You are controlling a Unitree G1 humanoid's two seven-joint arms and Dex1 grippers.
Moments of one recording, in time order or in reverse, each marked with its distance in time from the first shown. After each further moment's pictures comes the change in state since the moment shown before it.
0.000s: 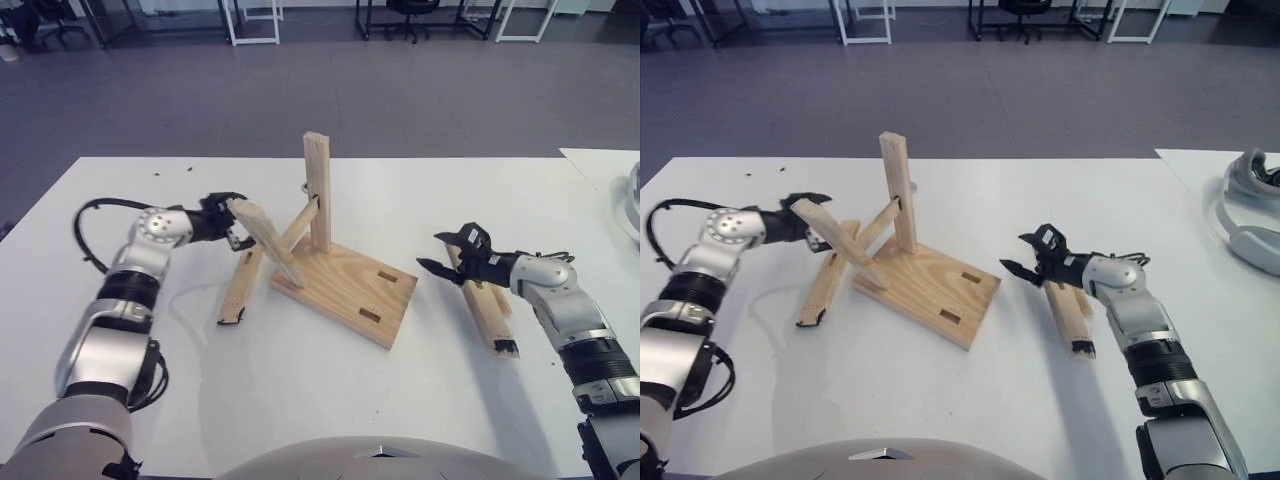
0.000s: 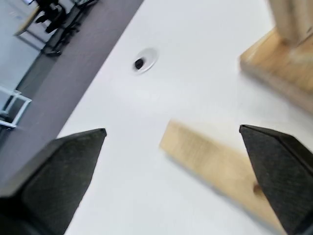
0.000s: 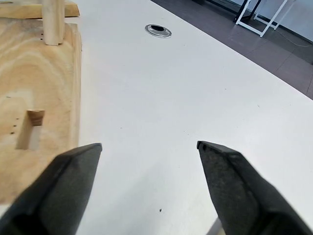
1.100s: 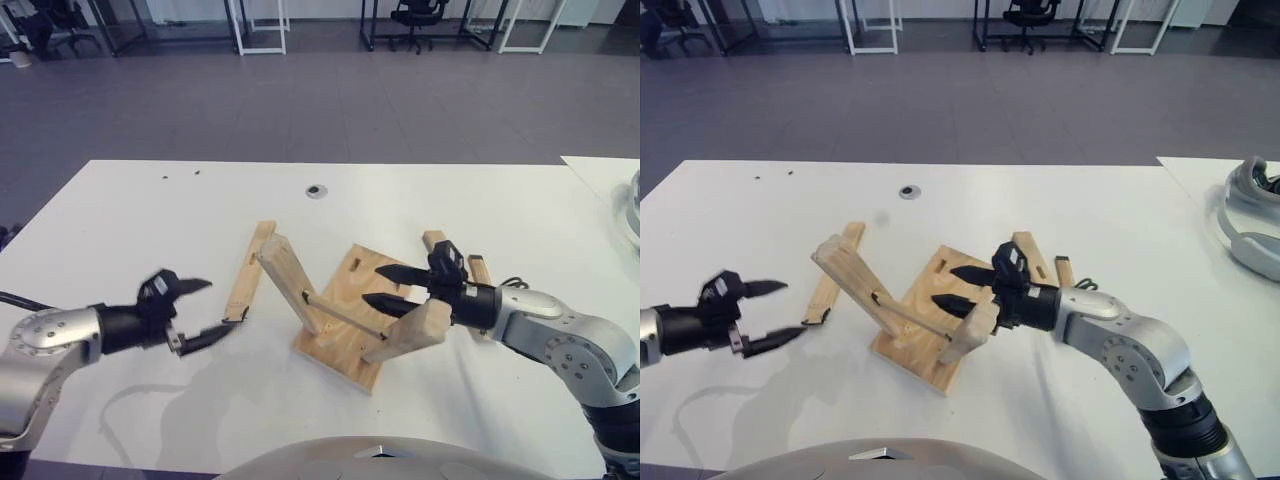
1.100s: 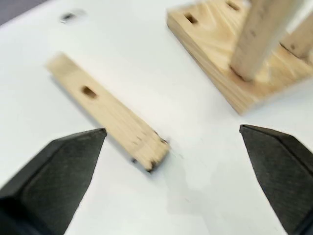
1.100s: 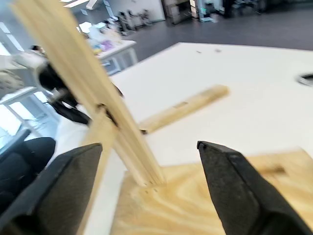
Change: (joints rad) left arm 0.937 0.258 0.320 -1.134 -0.436 0.644 -0.033; right arm 0.246 -0.068 -0.019 -0.856 0.730 0.619 -0.169
